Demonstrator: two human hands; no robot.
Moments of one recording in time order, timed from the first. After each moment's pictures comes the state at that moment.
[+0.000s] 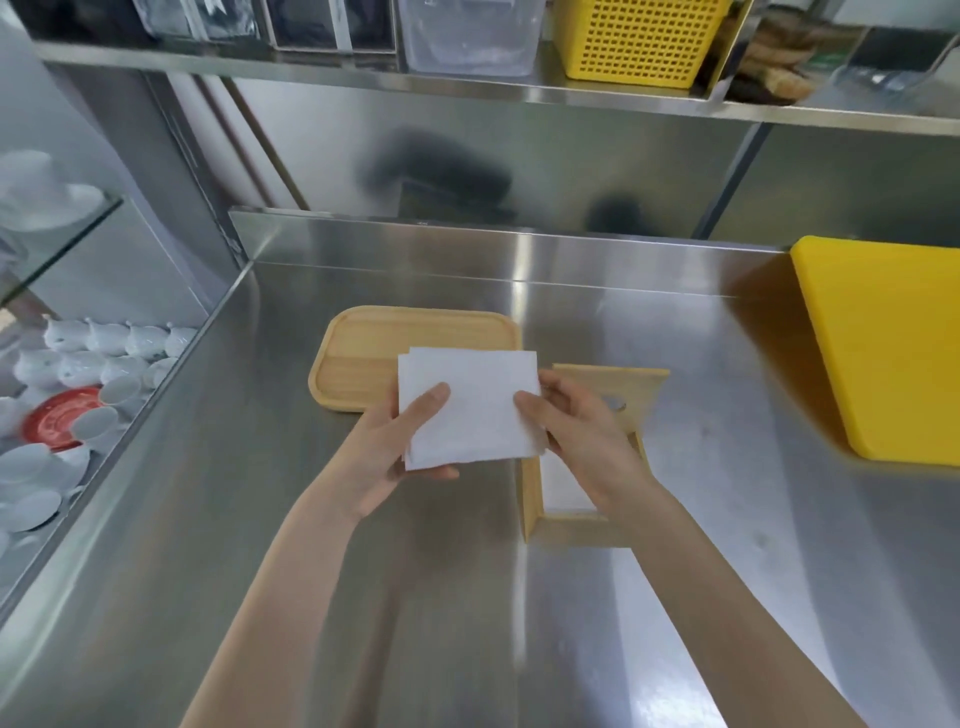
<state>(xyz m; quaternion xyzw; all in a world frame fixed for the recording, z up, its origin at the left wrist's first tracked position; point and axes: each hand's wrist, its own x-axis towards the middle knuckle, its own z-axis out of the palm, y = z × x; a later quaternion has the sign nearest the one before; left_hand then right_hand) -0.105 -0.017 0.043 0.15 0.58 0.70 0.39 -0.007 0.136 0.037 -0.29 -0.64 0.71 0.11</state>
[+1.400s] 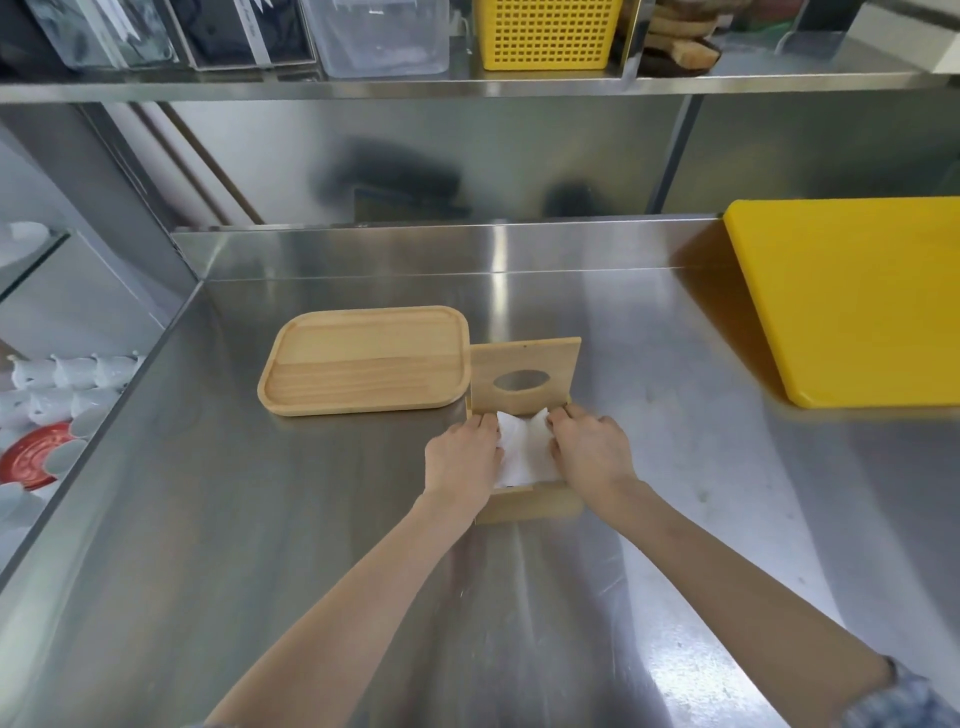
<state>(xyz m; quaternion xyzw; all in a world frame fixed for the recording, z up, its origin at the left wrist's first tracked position) -0.030 0.091 -0.021 0.39 0.91 0.07 0.07 0.053 0.196 -0.021 -0.30 -0.95 0.05 -0.02</state>
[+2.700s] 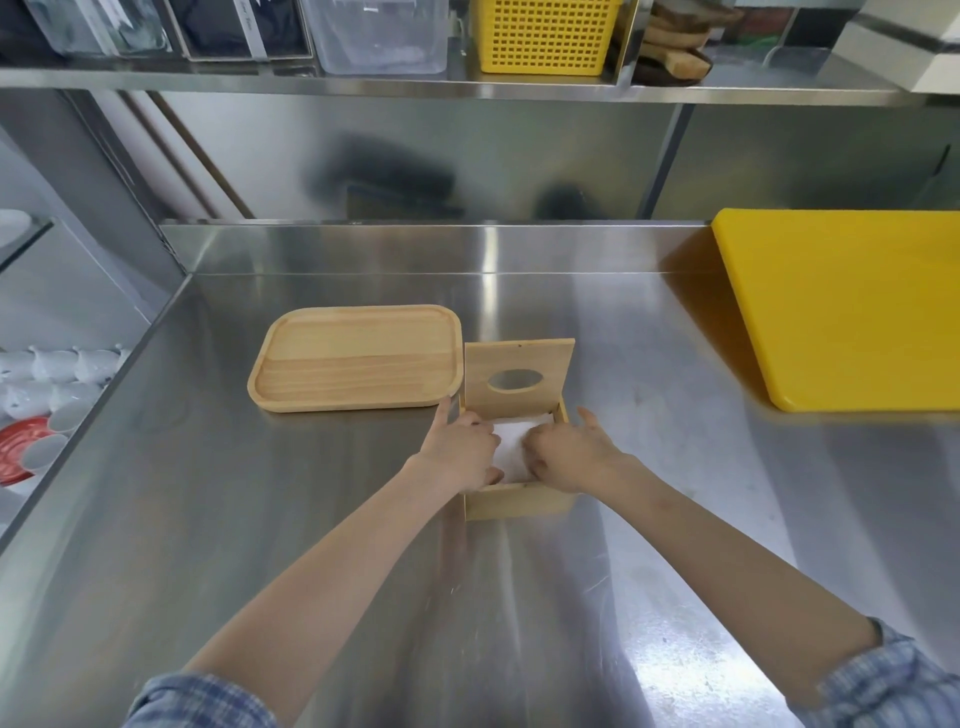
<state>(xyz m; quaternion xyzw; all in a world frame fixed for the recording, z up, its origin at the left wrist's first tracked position) -0.048 0.097 -0.010 0.54 0.81 -0.15 0.18 0.044 0.201 -0.015 -0.20 -0.95 0.02 -0.23</state>
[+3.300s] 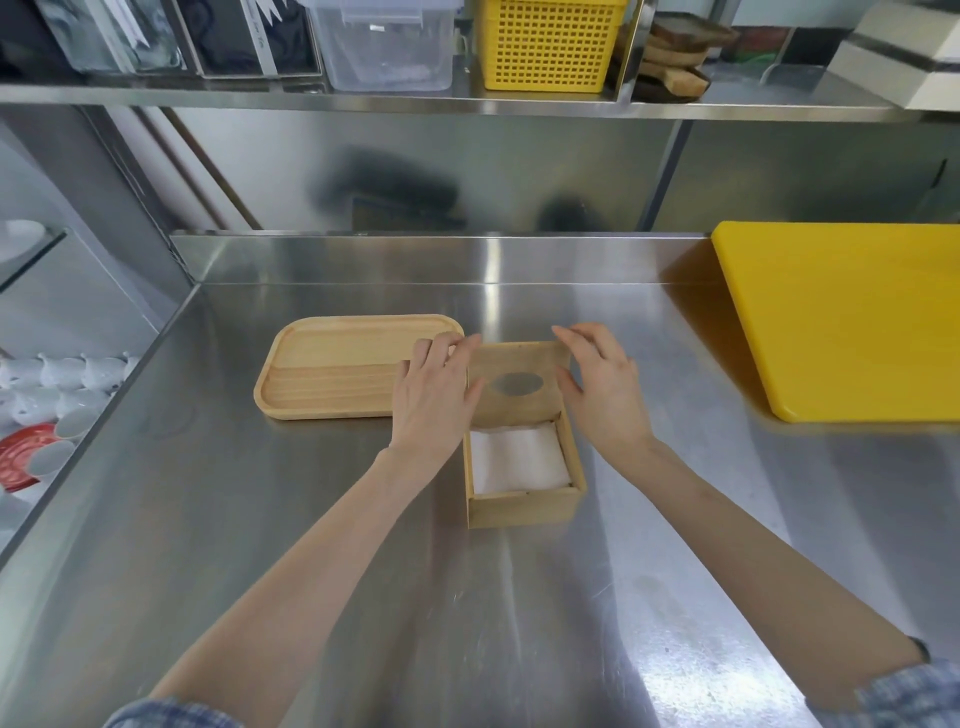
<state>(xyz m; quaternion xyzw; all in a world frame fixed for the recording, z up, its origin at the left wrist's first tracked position) -0.064 0.088 0.026 0.40 0.89 0.20 -0.07 0.047 0.219 0.029 -0.26 -0.92 0.16 0.24</state>
